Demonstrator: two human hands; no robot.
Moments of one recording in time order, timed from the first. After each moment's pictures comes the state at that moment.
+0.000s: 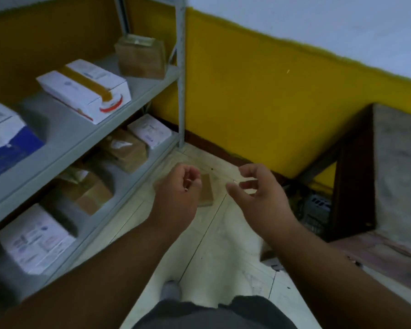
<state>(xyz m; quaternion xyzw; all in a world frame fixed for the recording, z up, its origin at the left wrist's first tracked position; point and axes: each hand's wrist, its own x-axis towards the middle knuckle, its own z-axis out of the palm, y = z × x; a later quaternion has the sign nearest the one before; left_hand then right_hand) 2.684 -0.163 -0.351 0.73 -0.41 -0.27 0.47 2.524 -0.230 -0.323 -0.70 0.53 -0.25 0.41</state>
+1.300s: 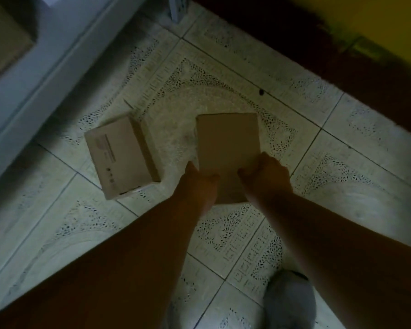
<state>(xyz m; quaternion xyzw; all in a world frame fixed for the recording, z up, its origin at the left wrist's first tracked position) 2.826 -0.584 -1.114 0.83 -0.11 -0.52 0.18 2.710 -0.655 -1.122 -0.66 0.66 0.08 0.35</state>
